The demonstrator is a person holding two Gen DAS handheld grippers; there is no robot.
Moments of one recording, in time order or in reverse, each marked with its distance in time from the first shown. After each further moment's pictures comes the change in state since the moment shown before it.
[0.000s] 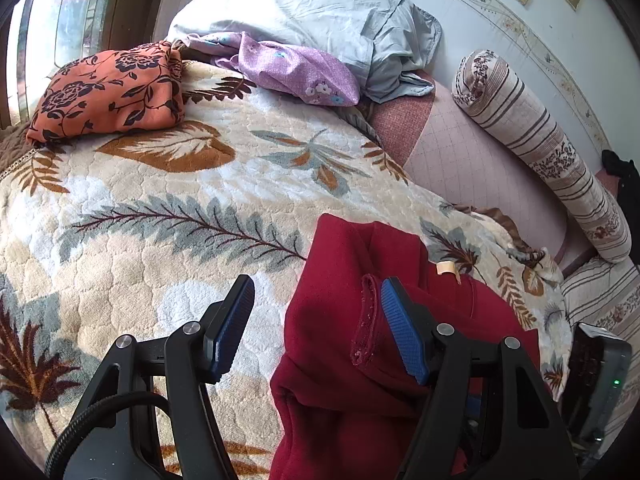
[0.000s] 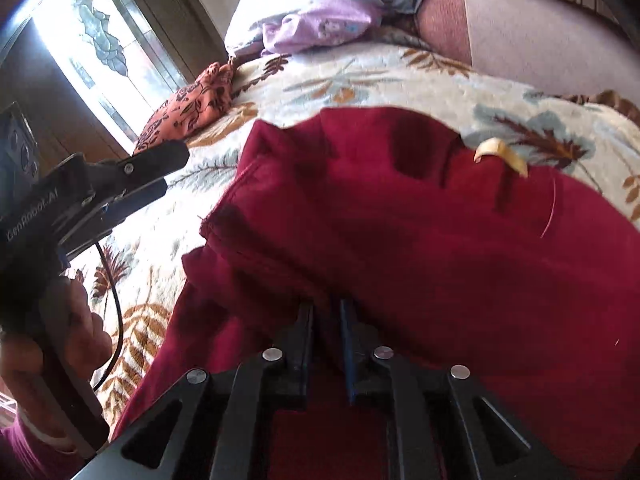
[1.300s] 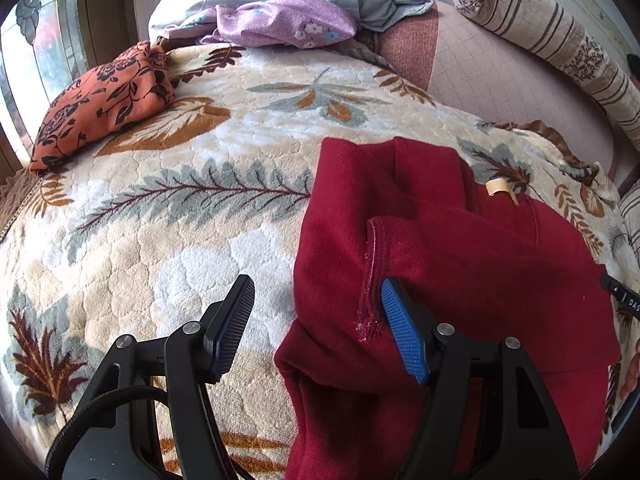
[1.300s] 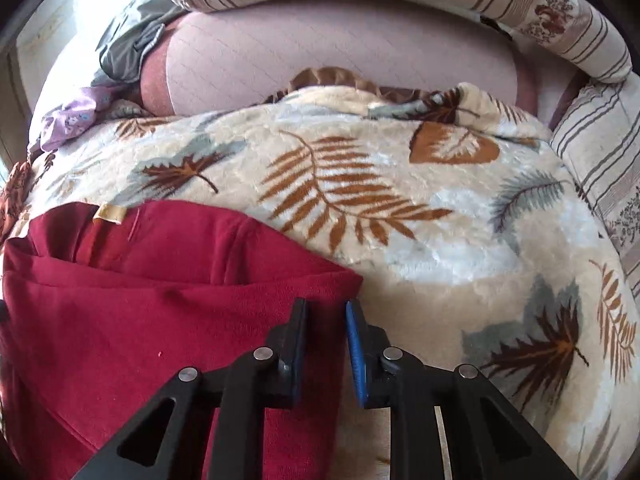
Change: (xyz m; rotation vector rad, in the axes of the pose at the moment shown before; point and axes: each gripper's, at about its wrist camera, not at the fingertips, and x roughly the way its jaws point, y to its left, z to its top) left arm 0.042 -0.022 -0.028 0.197 0.160 0.216; right arm -0.108 -0.196 -0.037 0.314 -0.125 -0.604
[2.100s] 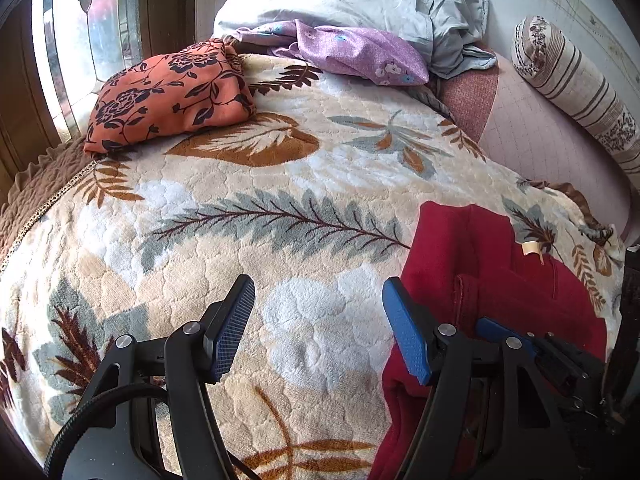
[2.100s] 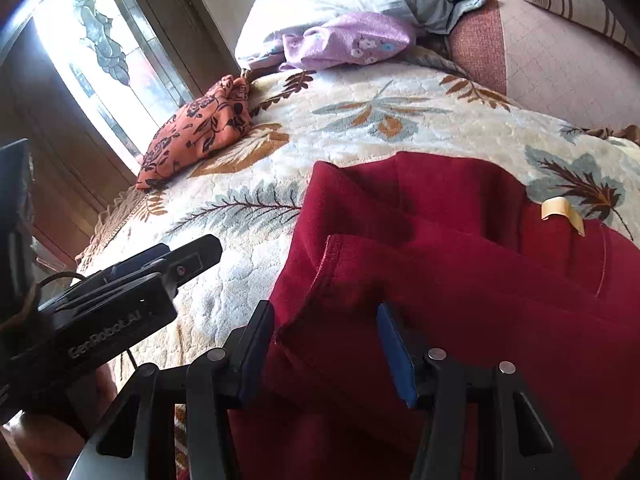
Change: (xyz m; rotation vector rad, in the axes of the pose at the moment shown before) left arm -0.032 0.065 0.016 -0.145 -0.069 0.059; right arm -0.029 0.288 -0.022 -0.307 0.081 0.571
